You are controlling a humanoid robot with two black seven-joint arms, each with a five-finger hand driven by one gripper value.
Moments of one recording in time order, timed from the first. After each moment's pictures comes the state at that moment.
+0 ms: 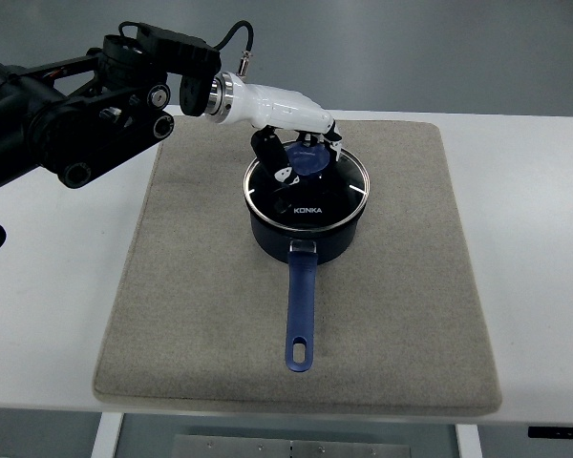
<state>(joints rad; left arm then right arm) -1.32 0.31 -0.33 -0.98 1.68 -0.46 -0.37 0.04 0.00 -0.05 0.21 0.07 -0.15 -0.01</state>
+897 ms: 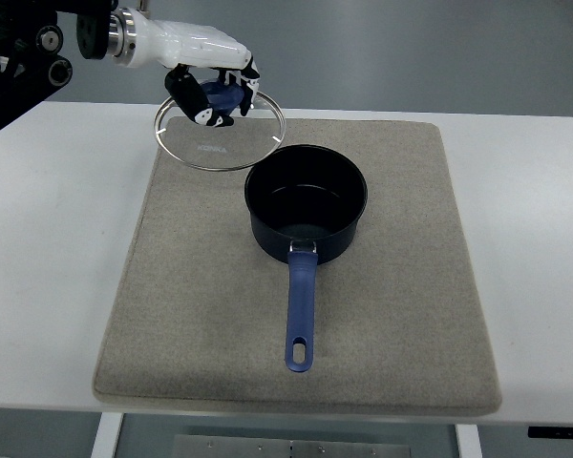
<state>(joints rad) -1.36 0.59 -0.34 -1.04 1.66 -0.46 -0.38 0.04 0.00 -0.05 0.21 0.07 -0.15 -0.01</state>
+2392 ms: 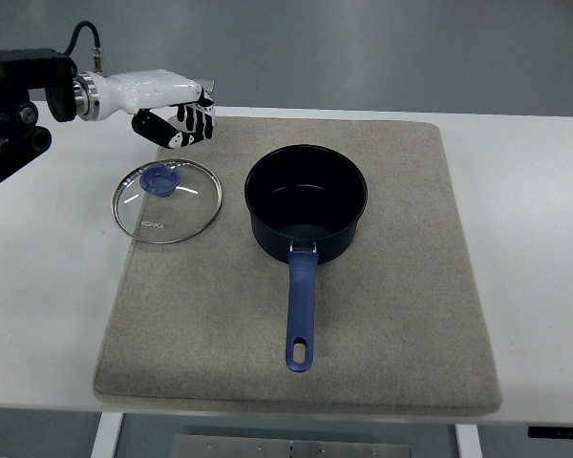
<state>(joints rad) -1.15 0.62 -0.36 -0.96 1.57 -0.21 -0.38 0.04 0.00 -0.05 0.21 0.07 -0.15 -0.01</state>
